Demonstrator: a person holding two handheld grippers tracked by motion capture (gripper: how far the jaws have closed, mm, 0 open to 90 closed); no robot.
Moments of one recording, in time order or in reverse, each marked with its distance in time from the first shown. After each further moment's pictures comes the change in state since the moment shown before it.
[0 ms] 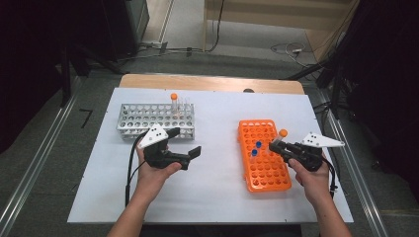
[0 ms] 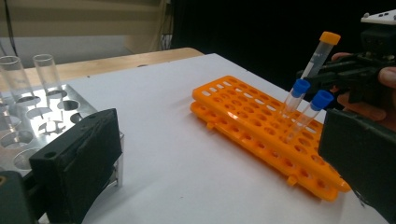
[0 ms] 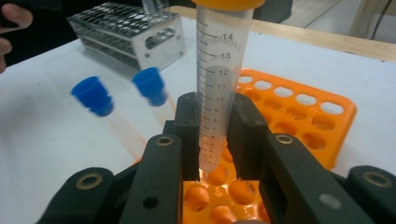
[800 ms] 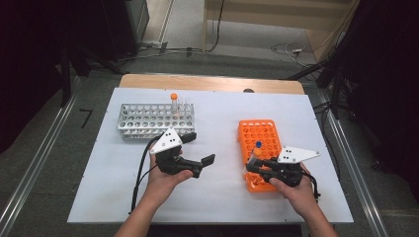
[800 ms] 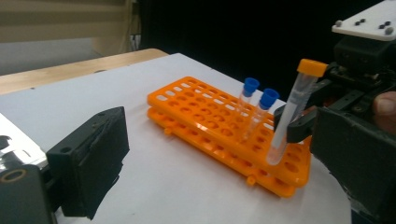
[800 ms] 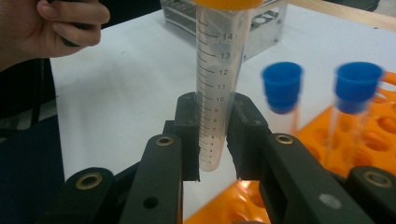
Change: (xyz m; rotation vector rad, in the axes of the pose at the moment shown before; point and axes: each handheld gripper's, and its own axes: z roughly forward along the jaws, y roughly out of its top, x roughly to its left) left arm -0.033 0.003 0.015 0.019 -0.126 0.049; right arm 0.064 -0.001 0.022 0.076 0.220 -0.114
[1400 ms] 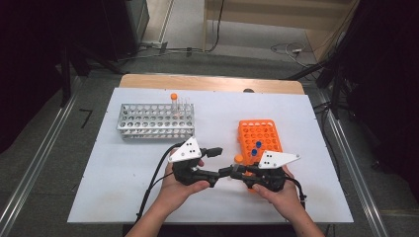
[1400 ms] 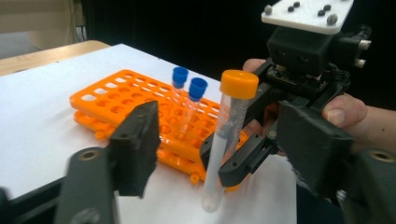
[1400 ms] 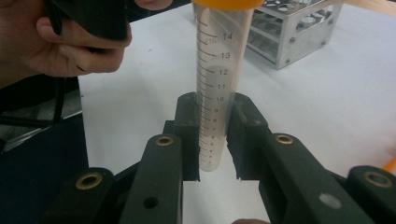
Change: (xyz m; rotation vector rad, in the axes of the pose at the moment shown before) left arm -0.033 -0.002 0.023 0.055 -0.173 0.047; right arm 0.030 0.009 0.030 0.027 0.064 -0.025
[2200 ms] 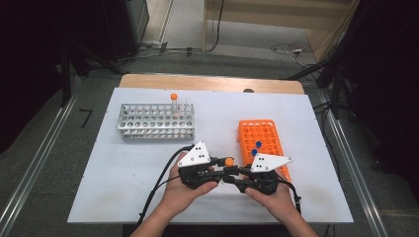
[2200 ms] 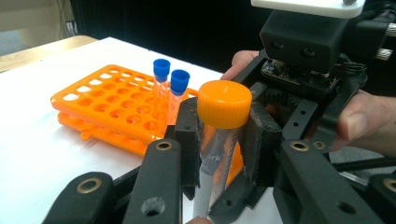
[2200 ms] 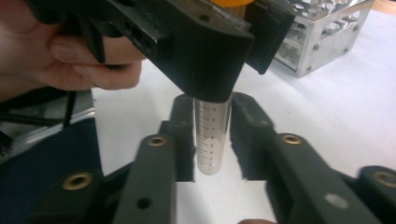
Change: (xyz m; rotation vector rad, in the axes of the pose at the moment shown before) left arm -0.008 0.001 0.008 0.033 0.002 0.049; right arm 0.014 0.006 0.010 -0.011 0.027 -0.012
